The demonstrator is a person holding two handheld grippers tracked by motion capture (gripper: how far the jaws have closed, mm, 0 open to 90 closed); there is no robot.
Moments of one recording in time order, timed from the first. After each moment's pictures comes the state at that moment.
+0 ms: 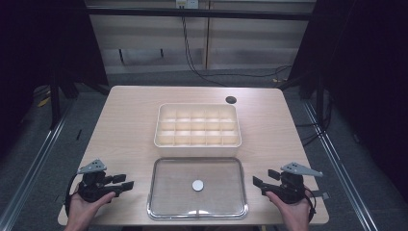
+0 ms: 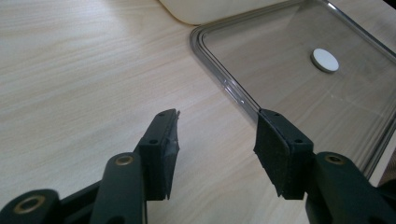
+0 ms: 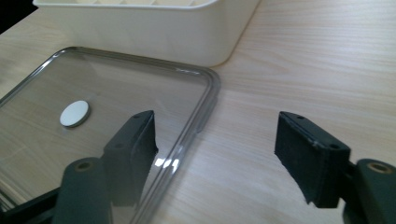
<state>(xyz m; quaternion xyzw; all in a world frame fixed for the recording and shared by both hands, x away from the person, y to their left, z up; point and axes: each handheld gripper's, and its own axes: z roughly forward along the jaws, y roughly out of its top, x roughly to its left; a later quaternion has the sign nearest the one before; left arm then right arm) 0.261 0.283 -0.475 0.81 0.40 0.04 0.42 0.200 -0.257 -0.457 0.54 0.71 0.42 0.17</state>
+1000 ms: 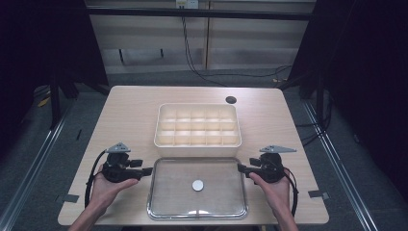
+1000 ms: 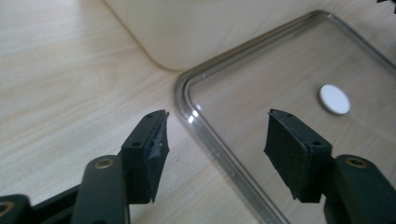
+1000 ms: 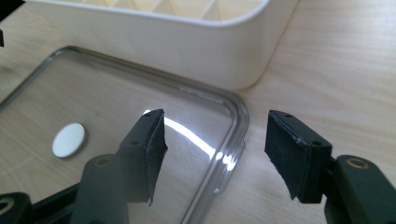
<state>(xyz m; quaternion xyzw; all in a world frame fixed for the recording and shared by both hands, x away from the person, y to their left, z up) 0.306 0.233 -0.470 0.82 0.41 0.02 0.40 0.261 -0.230 -0.466 0.53 0.74 0.40 0.11</state>
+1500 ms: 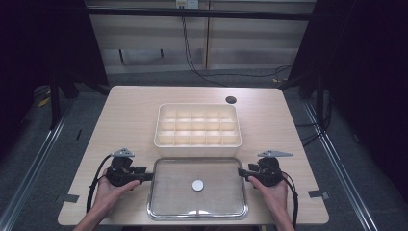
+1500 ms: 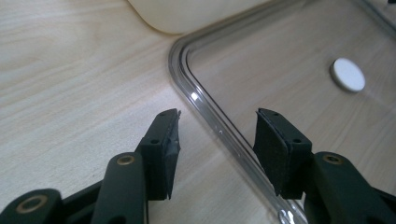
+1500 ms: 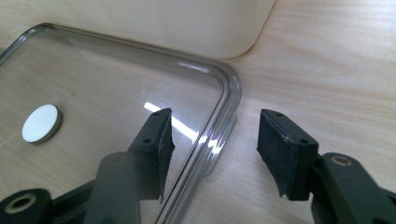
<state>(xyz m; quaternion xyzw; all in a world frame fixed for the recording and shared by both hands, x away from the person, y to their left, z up) 0.305 0.229 -0.488 0.83 0.40 0.00 0.38 0.260 -0.229 -0.488 0.55 0.74 0.38 0.11</state>
